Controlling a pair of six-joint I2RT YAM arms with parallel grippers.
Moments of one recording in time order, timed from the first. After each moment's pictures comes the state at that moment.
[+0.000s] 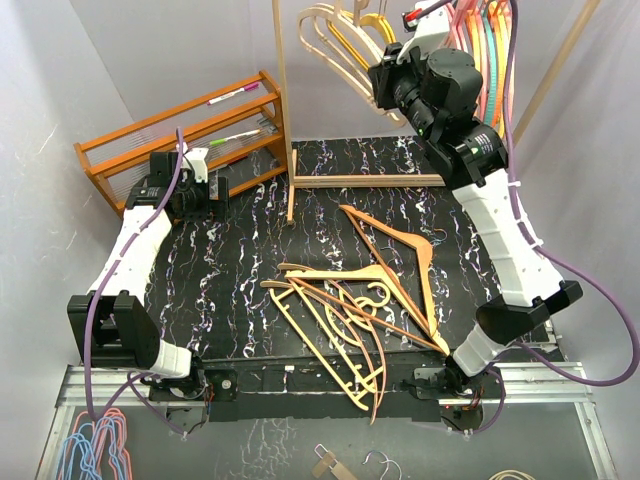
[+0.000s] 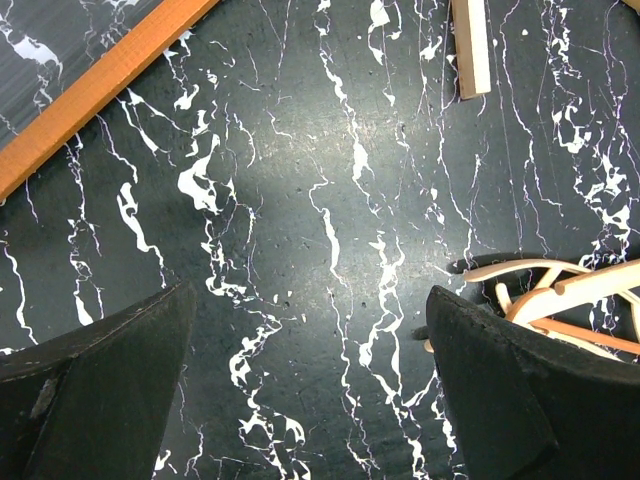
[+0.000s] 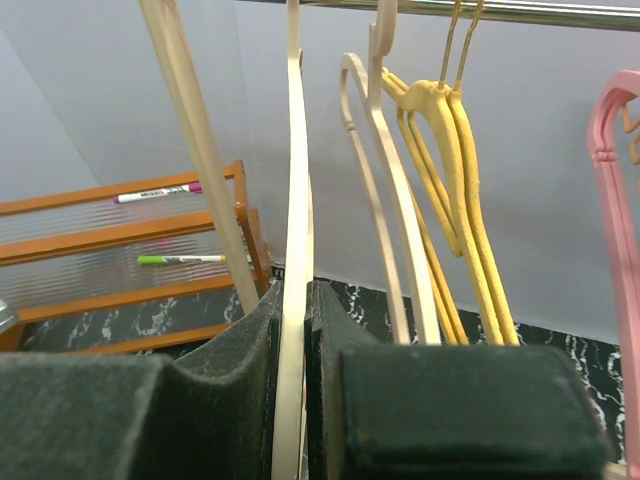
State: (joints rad) left arm -0.01 1.43 1.26 -0.70 0.22 0.05; right arm 0.51 1.62 2.17 -0.49 0.18 0.04
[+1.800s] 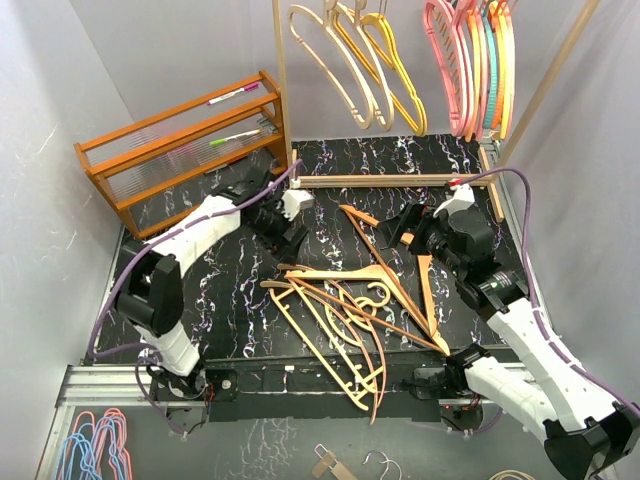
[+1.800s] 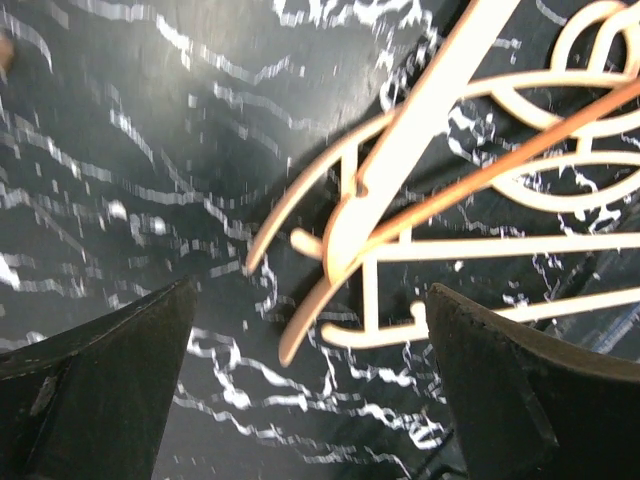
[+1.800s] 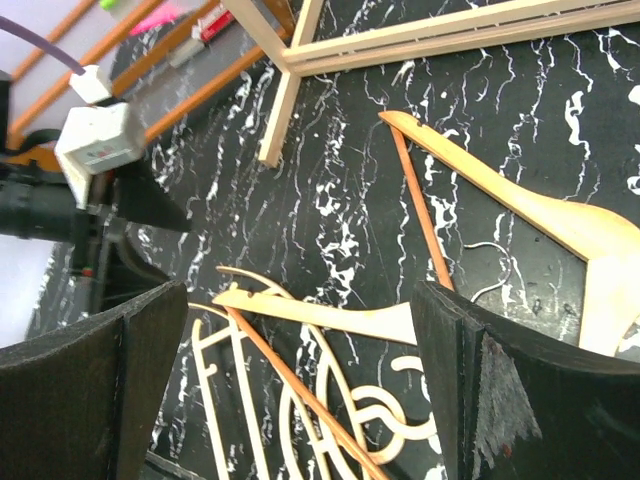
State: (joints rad) left arm -0.43 1.68 1.31 -0.84 0.43 0.34; right arm 0.42 0.81 0.83 -0.33 0.00 0.52
